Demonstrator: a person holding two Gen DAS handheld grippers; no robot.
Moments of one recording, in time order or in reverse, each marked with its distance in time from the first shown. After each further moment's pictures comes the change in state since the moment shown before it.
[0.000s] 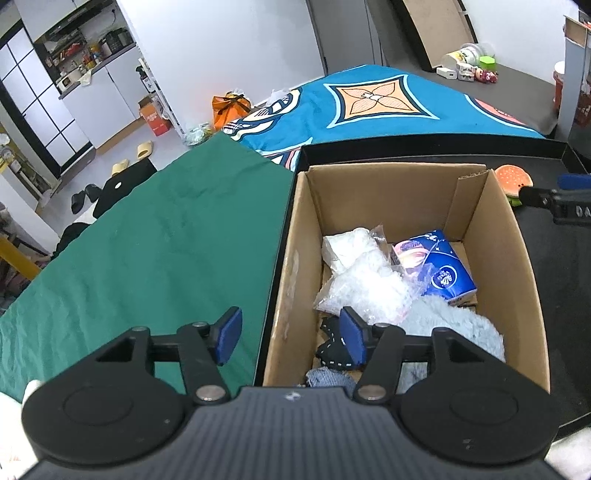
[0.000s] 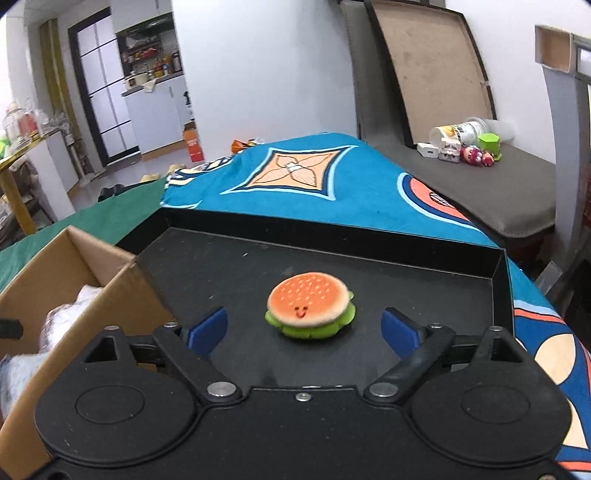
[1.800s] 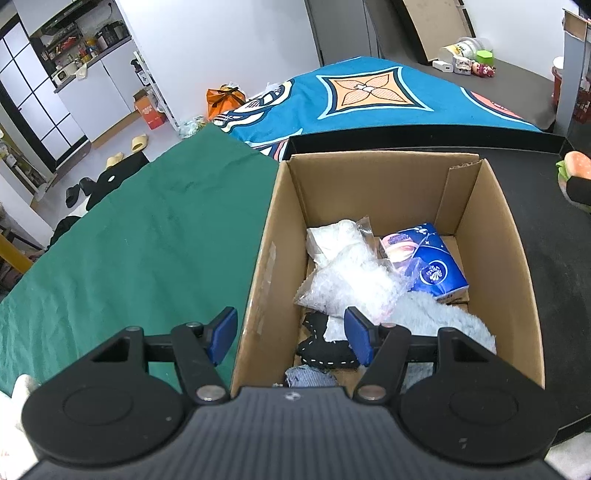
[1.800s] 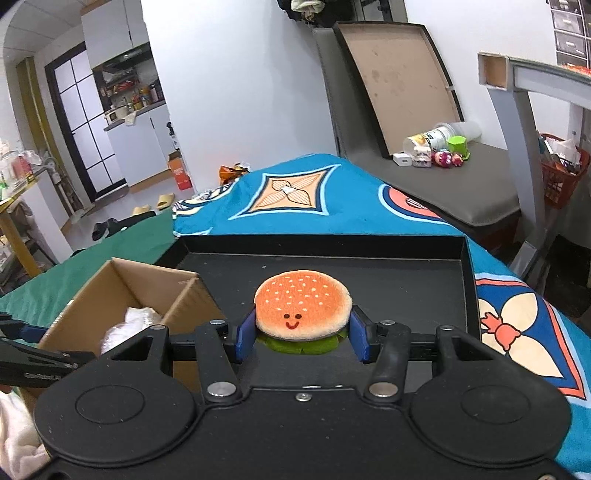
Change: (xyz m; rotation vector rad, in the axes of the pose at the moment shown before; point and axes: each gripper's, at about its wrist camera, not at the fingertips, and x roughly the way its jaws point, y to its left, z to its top) left arm 0.005 -0.010 -0.004 -0.011 0.022 -0.021; right arm -0.070 0.025 -0.004 0.105 -0.051 -0.028
